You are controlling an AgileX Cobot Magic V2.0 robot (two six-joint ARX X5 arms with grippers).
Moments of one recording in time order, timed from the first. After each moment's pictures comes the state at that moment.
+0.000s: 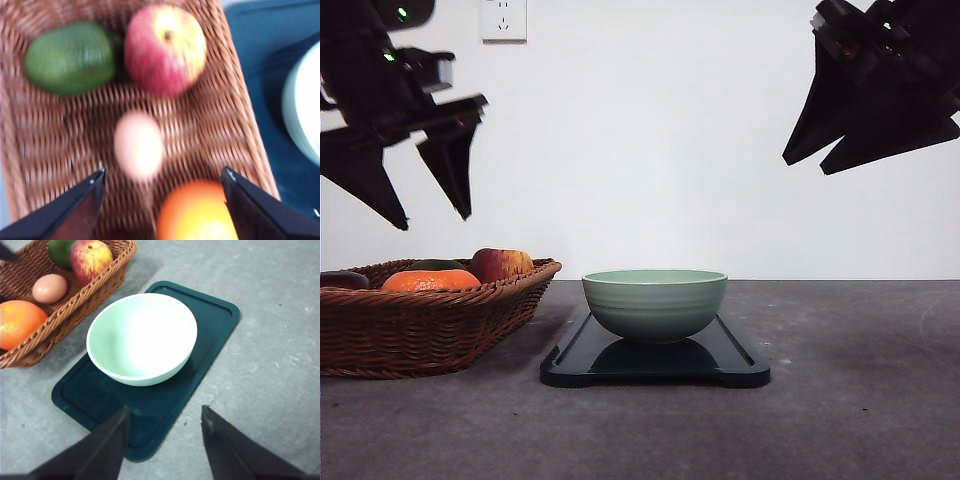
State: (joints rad) left_arx -0.24 1.60 1.28 -0.69 0.08 -0.06; right_arx 0.47 1.02 0.68 -0.22 -0.18 0.06
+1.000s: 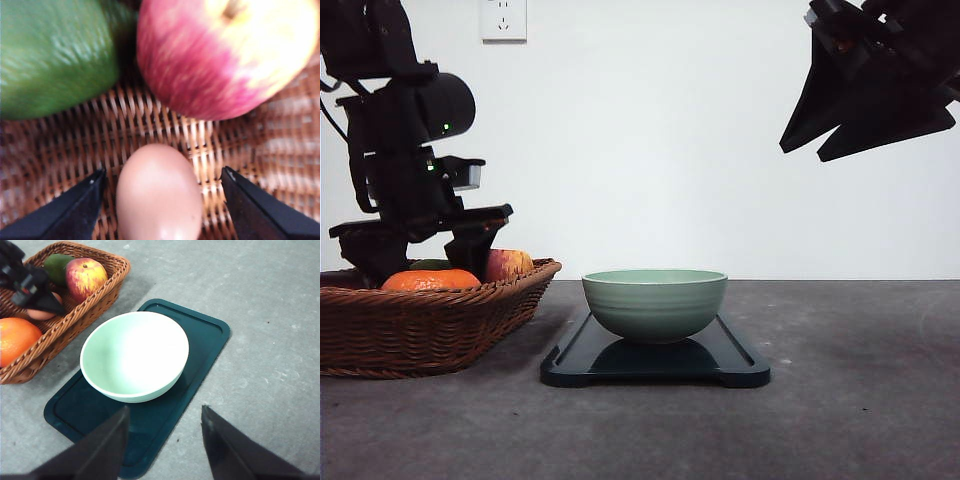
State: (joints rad) left_arx -0.24 1.87 1.33 -0.61 0.05 -0.07; right_arx 0.47 1.02 0.68 -0.17 -0.15 0.06
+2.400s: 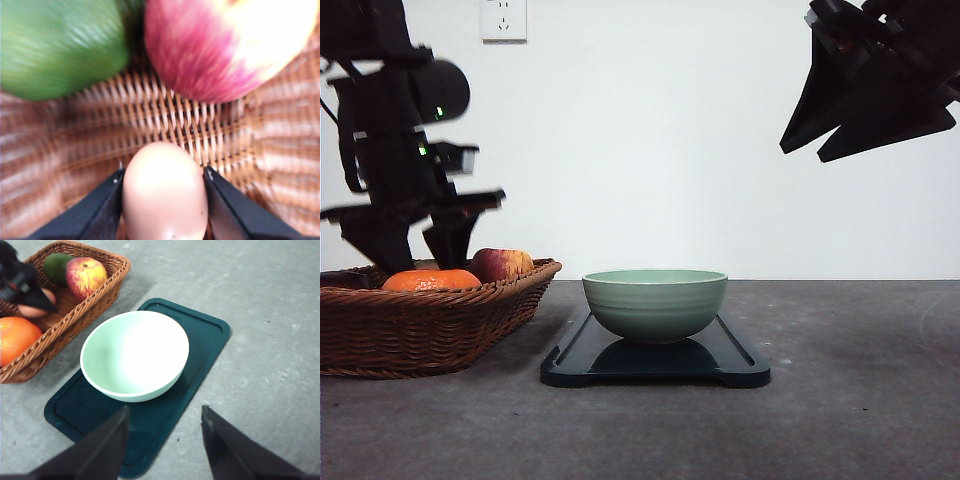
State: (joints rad) left_arx -0.24 1.79 1.33 -0.68 0.03 -0.07; right_arx 0.47 1.02 0.68 -0.17 -0.15 0.06
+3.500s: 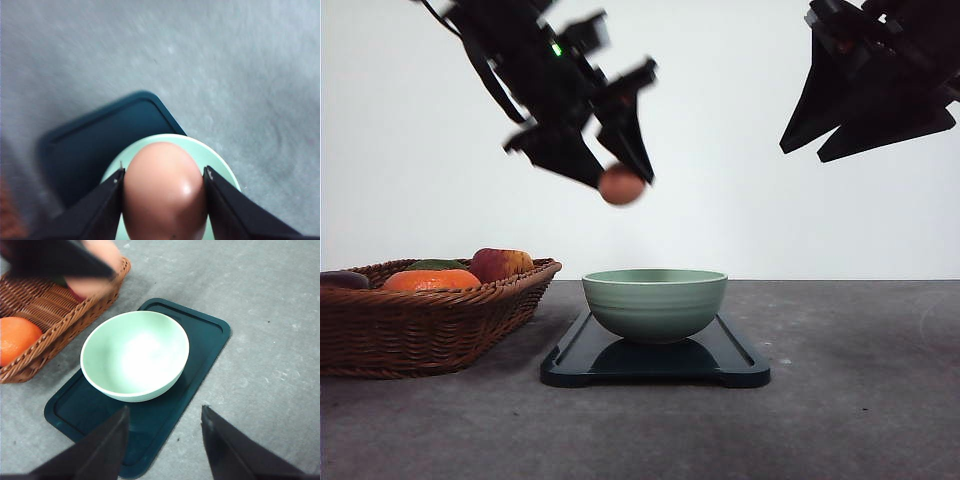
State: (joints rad) left_arx -0.57 1.74 1.33 -0.24 0.18 -0.09; right_arx 0.47 1.02 0.68 -0.17 -0.15 0.06
